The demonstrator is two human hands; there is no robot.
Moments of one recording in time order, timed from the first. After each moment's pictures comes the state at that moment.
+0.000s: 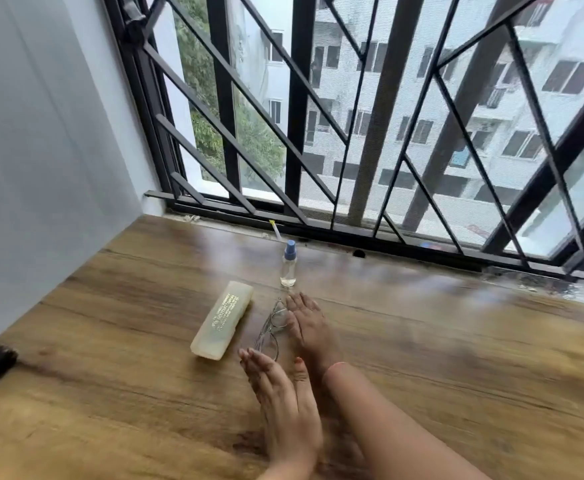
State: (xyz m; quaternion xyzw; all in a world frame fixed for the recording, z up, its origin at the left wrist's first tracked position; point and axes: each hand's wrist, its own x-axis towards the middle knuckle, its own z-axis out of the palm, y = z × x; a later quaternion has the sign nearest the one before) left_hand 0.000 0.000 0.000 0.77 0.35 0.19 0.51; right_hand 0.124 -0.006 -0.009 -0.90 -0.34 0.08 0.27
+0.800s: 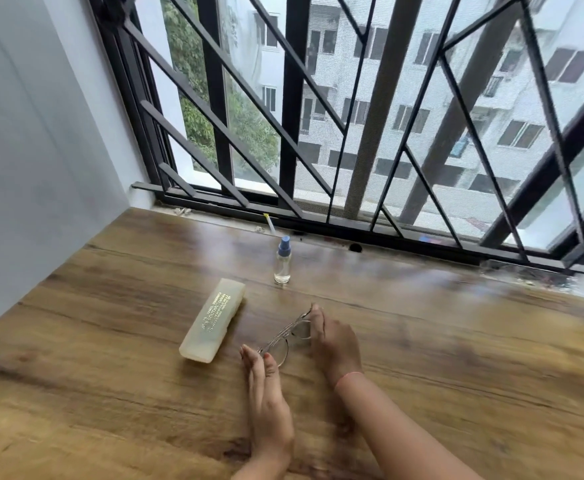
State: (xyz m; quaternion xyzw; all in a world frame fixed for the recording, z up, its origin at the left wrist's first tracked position) left_hand 0.012 0.018 -0.019 0.61 0.34 0.20 0.69; right_hand 0.122 -0.034 -0.003 -0.94 -0.15 0.06 0.31
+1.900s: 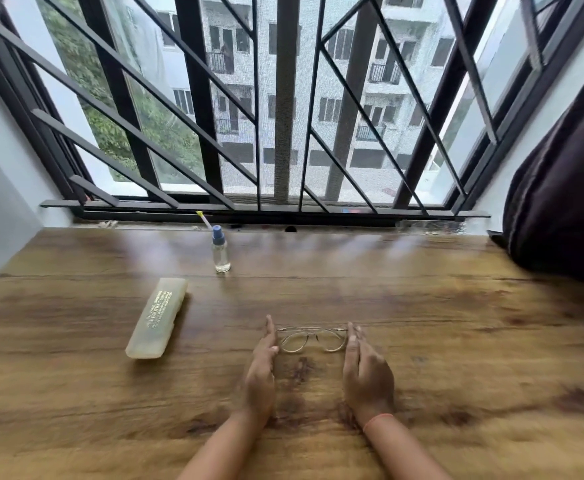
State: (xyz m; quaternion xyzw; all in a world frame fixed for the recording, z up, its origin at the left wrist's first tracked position) left_hand 0.018 -0.002 -0.041 0.68 0.11 0.03 0.73; right_hand 0.041 -0.160 -0.031 -0.92 0.04 -0.14 0.37
